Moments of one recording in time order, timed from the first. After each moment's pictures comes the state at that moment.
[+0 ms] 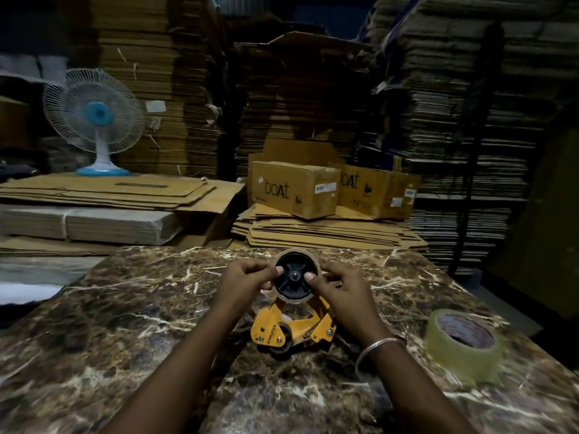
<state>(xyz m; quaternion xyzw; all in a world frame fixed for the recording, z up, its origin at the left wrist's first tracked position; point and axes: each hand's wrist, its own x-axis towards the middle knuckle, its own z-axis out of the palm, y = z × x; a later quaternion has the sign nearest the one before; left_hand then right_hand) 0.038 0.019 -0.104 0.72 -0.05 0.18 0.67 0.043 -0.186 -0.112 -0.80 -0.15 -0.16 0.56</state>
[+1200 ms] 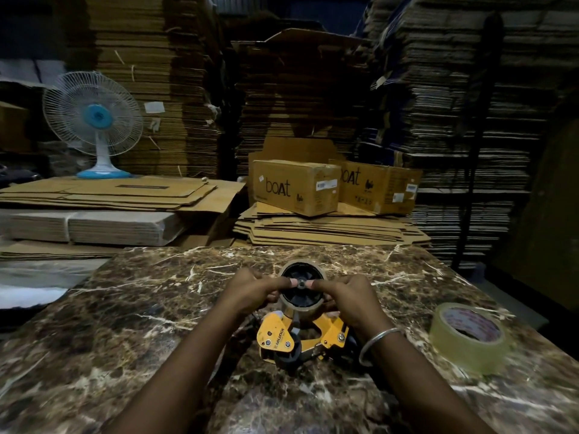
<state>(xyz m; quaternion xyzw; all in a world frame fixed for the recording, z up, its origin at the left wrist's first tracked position) 0.028 0.017 -0.097 0.80 0.05 0.04 0.59 0.042 -0.178 -0.113 -0.78 -0.02 -0.06 0.62</state>
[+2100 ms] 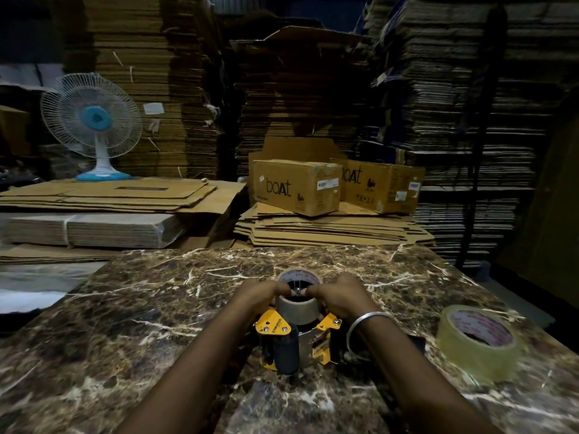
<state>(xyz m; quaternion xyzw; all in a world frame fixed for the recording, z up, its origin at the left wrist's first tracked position) 0.074 0.012 -0.119 0.78 0.15 -0.06 0.60 0.075 -0.165 -0.109 -0.87 0.03 0.02 0.50</state>
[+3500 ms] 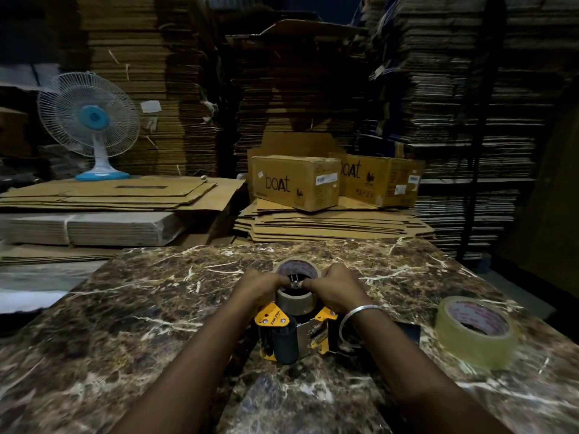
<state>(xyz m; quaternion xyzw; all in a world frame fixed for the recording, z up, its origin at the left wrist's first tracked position) 0.057 -0.003 -0.105 0.79 0.15 0.01 0.59 0.061 -0.161 -0.097 -0.92 0.01 -0.02 0.40</state>
